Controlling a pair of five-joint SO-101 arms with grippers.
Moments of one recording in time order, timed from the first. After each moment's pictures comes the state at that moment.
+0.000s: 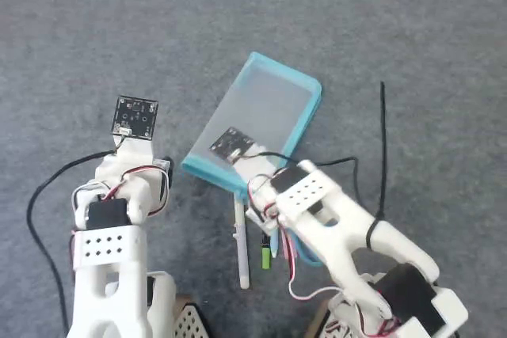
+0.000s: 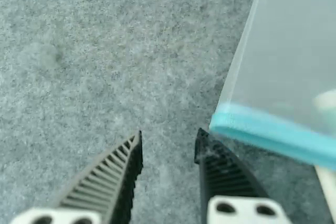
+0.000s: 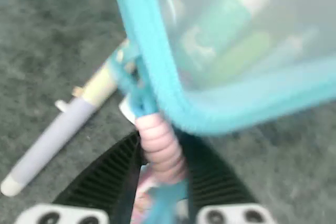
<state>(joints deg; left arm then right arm) -13.9 -54.4 68.4 52.1 -10.0 -40.4 -12.1 45.8 54.5 10.7</state>
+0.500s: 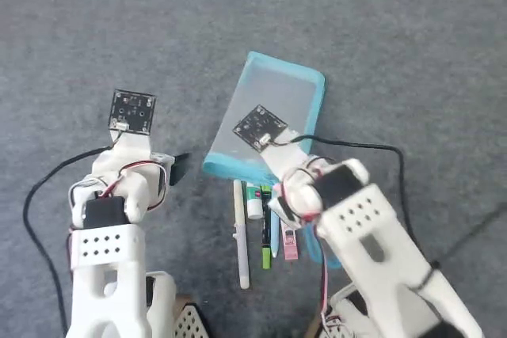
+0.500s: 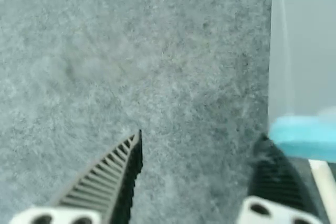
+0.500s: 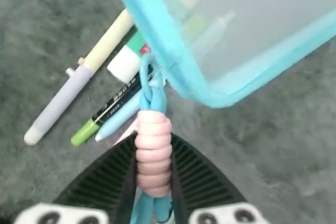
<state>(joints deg) -14.0 -54.4 65.5 52.1 -10.5 -35.0 -37.1 41.1 76.3 14.6</state>
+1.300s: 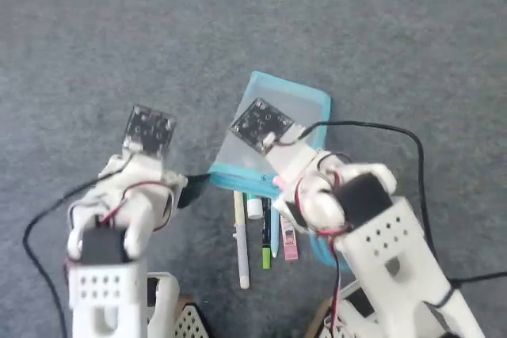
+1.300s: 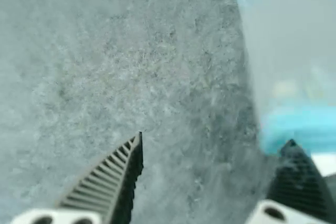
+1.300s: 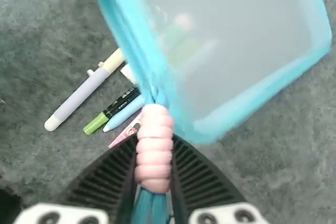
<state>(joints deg) -8.4 -72.3 63.5 68.8 -15.3 -36.0 -41.1 26.9 88.5 17.4</state>
